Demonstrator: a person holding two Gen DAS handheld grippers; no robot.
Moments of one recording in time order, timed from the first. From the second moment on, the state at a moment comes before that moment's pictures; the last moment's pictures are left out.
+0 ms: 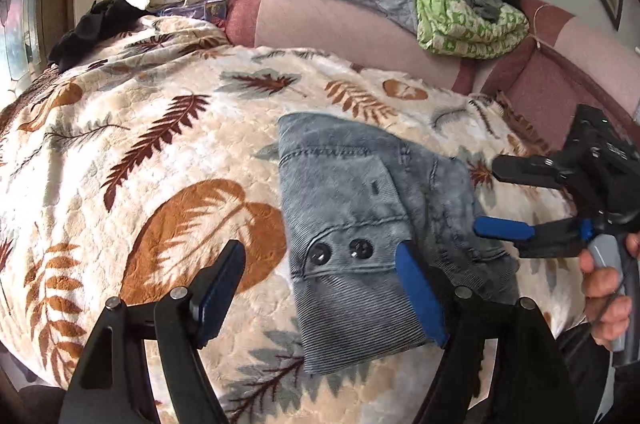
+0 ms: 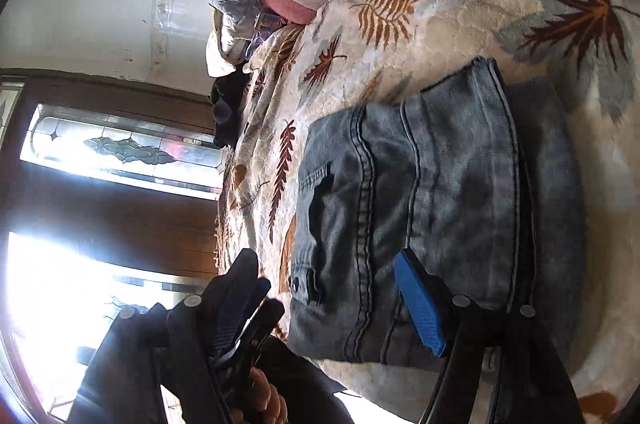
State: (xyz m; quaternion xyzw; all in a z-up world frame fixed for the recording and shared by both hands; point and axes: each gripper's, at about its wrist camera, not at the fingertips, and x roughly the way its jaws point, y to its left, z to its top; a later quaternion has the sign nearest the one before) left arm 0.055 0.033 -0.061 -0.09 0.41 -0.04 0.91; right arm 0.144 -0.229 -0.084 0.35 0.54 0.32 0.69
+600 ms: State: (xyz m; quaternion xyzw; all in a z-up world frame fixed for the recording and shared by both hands) left arm 0.060 0.020 -0.089 -0.08 0.44 -0.06 0.89; right arm 0.199 -0.166 -0.012 0.29 0.53 0.39 0.69
